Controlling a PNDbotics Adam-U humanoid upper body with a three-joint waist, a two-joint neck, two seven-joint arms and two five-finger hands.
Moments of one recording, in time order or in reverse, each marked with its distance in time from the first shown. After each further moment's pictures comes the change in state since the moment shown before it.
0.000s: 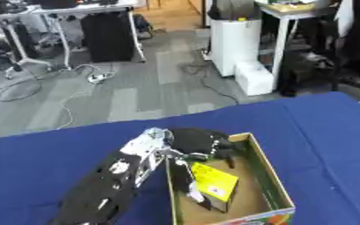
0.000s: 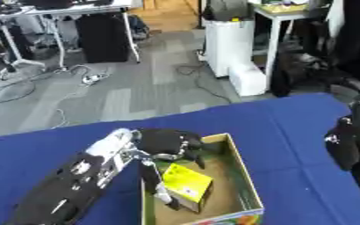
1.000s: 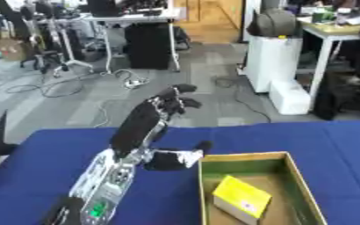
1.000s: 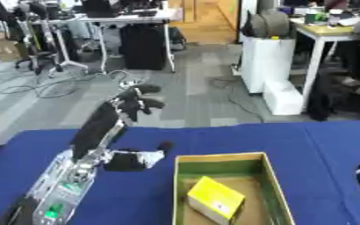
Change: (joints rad) left arm 0.493 0.035 0.193 -0.876 0.285 0.660 0.459; right arm 0.088 0.020 -0.019 0.000 0.071 -0.041 -0.016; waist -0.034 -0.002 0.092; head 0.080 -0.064
